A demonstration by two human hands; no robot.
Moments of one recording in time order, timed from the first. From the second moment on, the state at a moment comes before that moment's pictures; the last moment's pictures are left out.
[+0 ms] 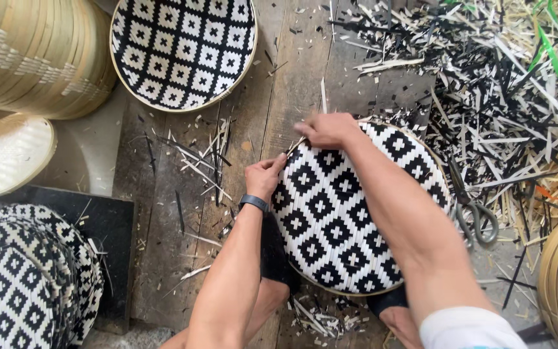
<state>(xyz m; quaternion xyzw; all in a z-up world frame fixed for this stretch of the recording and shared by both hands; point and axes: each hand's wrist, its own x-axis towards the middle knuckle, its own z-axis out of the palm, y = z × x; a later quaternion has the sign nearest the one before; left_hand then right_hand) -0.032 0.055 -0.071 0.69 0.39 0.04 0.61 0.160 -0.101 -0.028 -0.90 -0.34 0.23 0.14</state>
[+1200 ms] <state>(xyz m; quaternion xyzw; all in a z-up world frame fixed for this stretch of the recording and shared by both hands) -0.217 -0.154 -0.021 0.55 0.56 0.23 0.57 -0.278 -0.271 -0.103 -0.42 0.54 0.10 0.72</state>
